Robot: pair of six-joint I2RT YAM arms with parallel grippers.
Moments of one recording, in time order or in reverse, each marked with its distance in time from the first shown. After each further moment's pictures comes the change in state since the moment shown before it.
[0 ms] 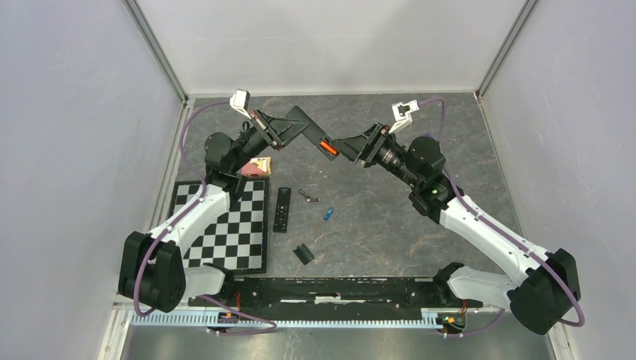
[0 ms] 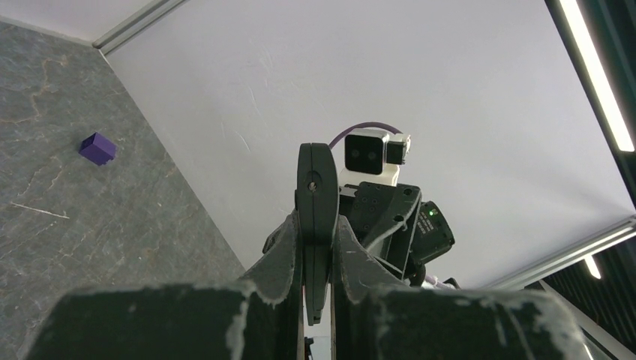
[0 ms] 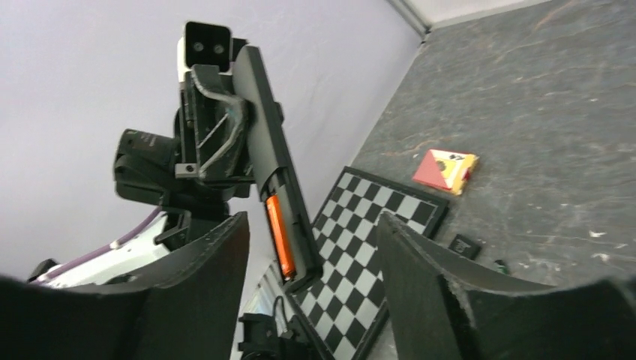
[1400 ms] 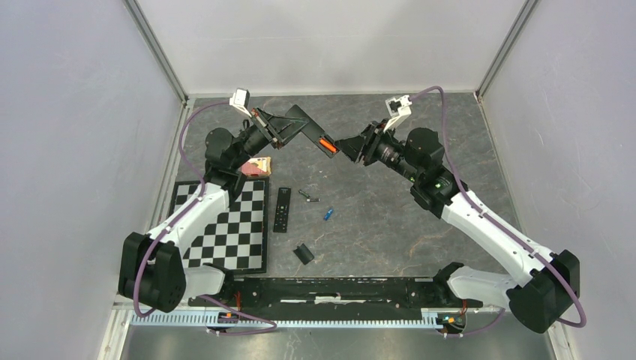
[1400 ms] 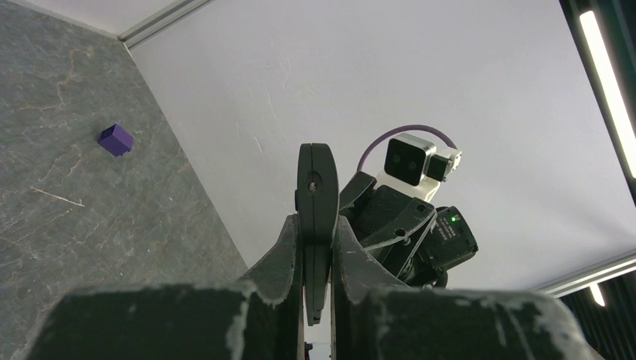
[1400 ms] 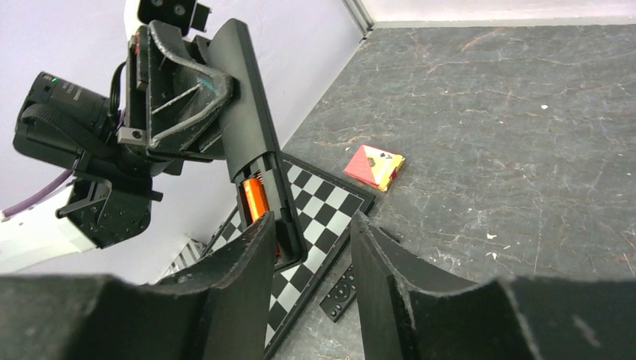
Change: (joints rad) left arm 0.005 -0.001 0.026 -0.096 -0.019 0.004; right arm -0.006 0.004 0.107 -0.220 0.031 -0.299
